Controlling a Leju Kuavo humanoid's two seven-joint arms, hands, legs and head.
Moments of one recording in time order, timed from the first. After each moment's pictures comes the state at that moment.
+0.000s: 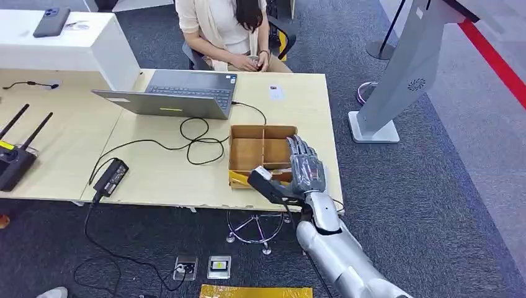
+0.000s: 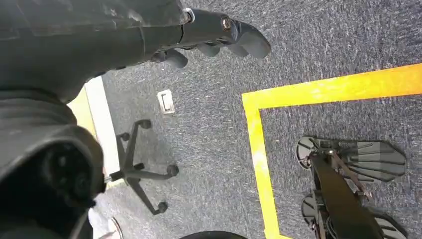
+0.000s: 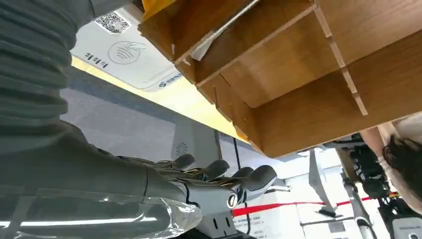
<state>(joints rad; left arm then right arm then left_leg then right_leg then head) -0.19 0.21 -1.53 -0.17 1.21 0.15 0.06 -0.65 0.20 0.60 -0.51 0.98 -0.51 -0.06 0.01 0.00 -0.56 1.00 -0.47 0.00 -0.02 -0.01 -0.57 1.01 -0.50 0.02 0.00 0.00</state>
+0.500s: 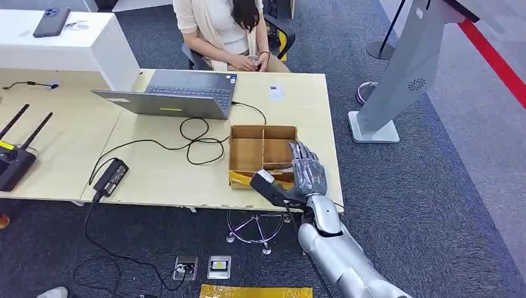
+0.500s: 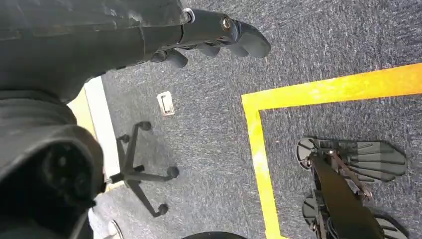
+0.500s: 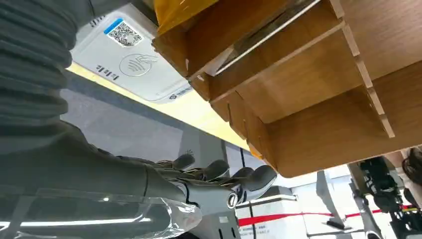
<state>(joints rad) -0.19 0.21 -1.53 -0.17 1.20 0.15 0.06 -0.64 0.19 0.60 -0.48 0.96 -0.51 -0.06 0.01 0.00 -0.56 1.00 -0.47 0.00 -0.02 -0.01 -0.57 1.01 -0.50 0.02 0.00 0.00</state>
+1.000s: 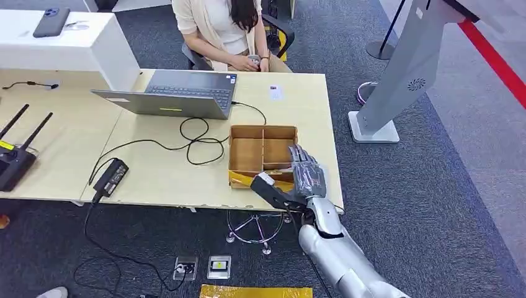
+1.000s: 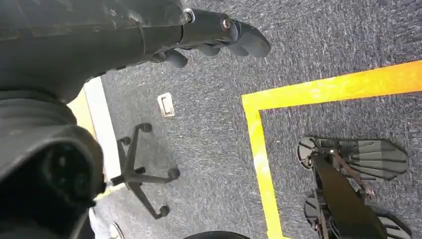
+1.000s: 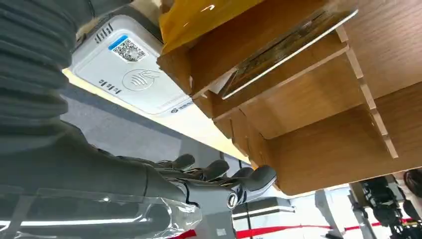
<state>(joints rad) -0.19 0.21 -1.53 -0.17 1.19 0.15 0.06 -0.64 0.19 0.60 -0.47 0.93 -0.48 -0.09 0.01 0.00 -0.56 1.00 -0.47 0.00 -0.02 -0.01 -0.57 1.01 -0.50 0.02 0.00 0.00</state>
